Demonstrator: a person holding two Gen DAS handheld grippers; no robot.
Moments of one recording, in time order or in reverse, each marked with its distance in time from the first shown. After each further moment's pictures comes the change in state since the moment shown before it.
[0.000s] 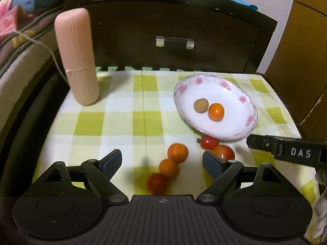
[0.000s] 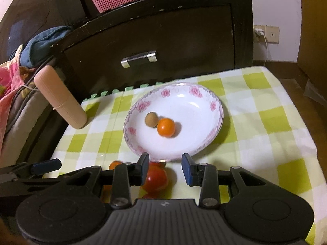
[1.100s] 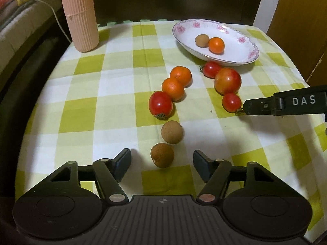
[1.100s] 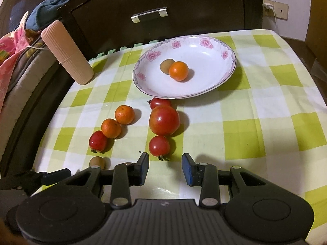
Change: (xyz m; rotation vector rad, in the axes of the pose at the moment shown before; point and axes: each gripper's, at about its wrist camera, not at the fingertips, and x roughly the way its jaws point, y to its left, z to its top) left arm 0.012 0.002 -0.080 0.066 0.128 0.022; right arm 0.009 0.011 -0.052 -0.035 0.153 0.021
